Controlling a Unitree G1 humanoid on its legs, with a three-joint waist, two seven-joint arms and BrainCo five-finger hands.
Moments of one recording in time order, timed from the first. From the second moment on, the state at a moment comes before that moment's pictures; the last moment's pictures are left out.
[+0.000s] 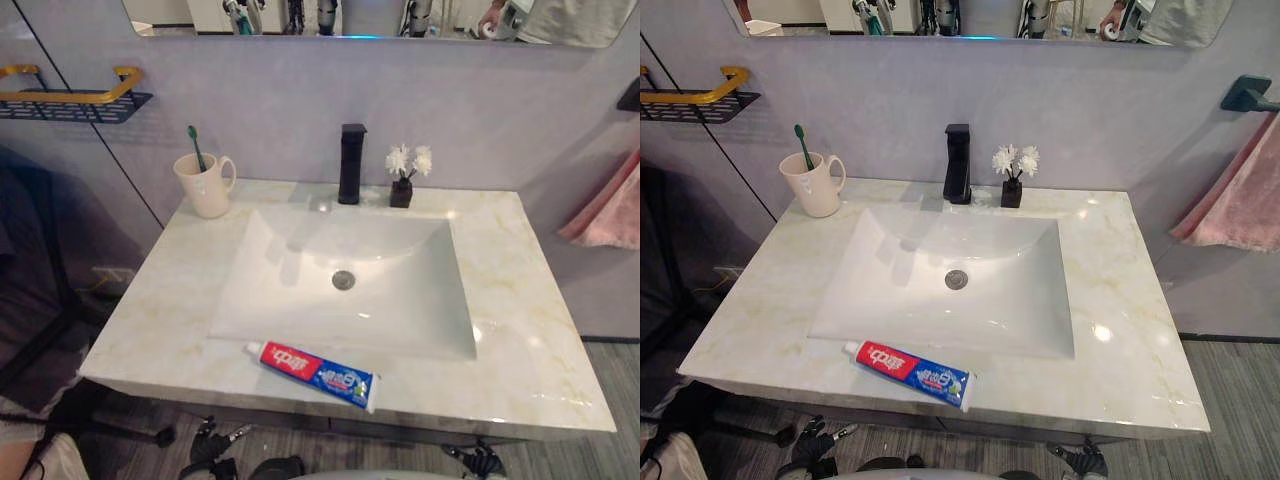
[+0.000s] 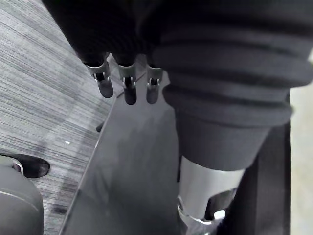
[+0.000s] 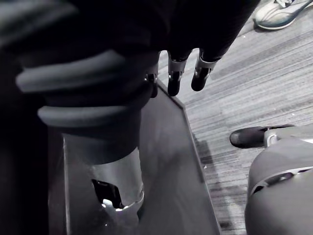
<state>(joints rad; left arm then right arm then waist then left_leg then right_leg) 0.18 0.11 0.17 0.94 -0.15 -0.17 0.10 0.13 -0.09 -0.36 1.04 0.05 -0.11 -0.09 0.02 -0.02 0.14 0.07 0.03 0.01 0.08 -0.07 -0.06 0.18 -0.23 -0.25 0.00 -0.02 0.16</state>
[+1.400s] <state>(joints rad) 0.04 0.69 -0.19 -0.32 0.37 -0.35 -0.01 0.22 -0.17 -0.27 1.02 0.07 -0.11 -0.02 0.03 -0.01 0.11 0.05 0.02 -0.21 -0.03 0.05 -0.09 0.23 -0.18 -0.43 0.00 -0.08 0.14</state>
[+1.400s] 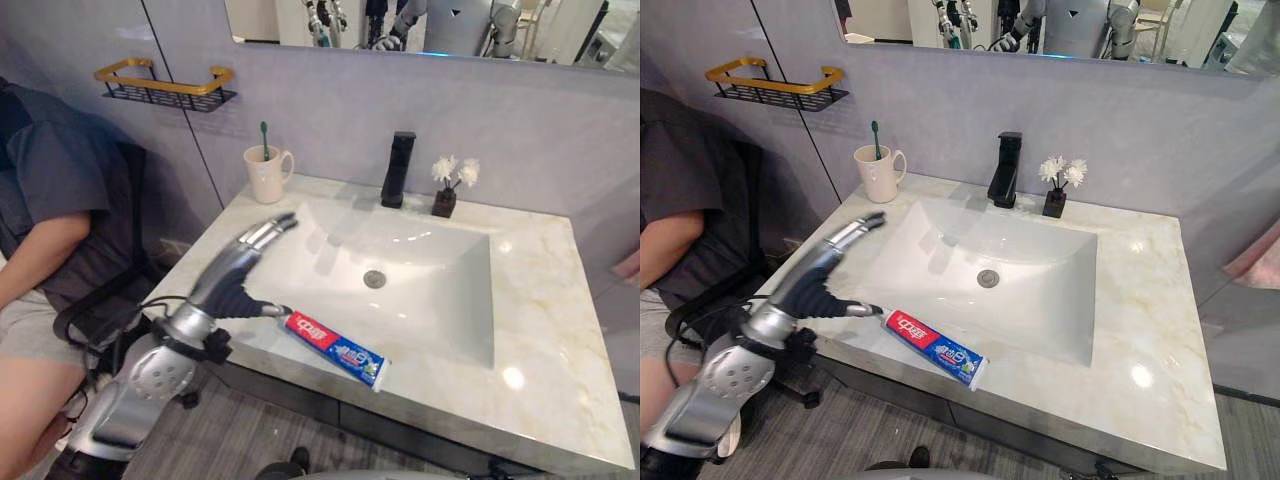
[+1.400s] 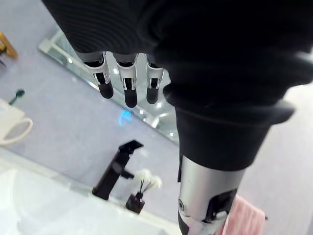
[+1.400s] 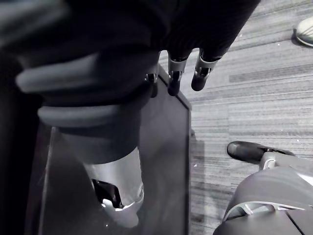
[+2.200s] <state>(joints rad) -0.02 0.68 -0.30 -0.13 0.51 -0.33 -0.02 0.18 -0.18 -0.22 0.99 0.04 -0.11 -0.02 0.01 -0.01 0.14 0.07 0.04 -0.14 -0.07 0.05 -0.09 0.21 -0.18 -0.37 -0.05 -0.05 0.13</state>
